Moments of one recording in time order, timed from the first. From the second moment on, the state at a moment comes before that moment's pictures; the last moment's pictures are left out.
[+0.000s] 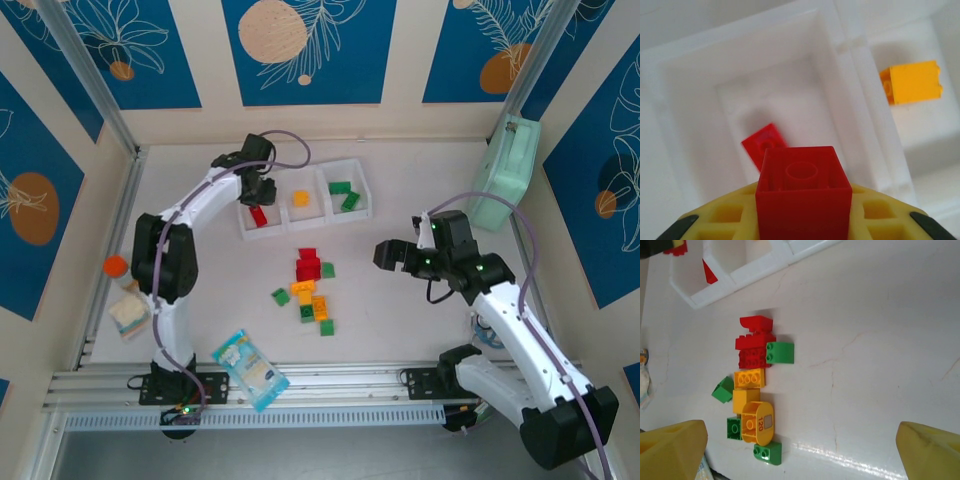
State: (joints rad) left arm -0.38 2.03 1.75 -0.82 -0.11 -0.25; right arm 0.32 0.89 0.83 -0.79 -0.30 0.50
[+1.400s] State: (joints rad) left arm -0.68 1.74 1.24 -0.64 -0.10 -0.50; right arm 0.34 0.99 0.80 -0.81 -0.33 0.55
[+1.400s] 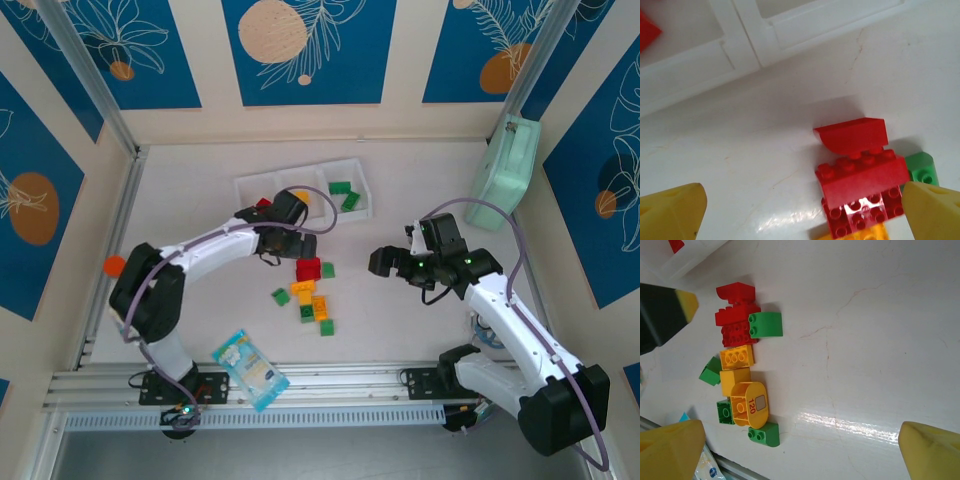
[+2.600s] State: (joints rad) left arm -0.70 2.07 1.49 -0.71 -0.05 -0.54; right arm 0.29 0.97 0.78 -0.81 -0.34 0.51
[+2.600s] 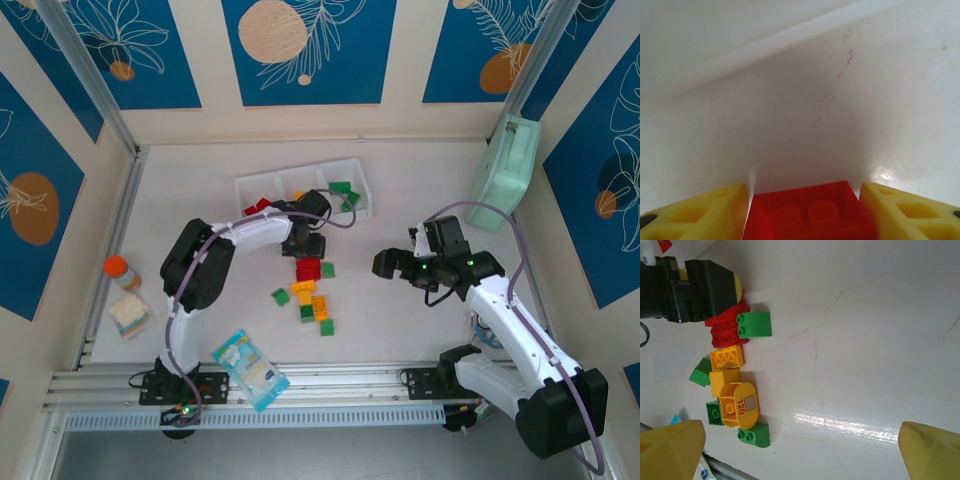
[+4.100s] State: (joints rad) left arm -0.37 1.92 1.60 -0.70 -0.21 -0.34; right arm 0.31 0.96 0.77 -0.81 -0.36 0.50
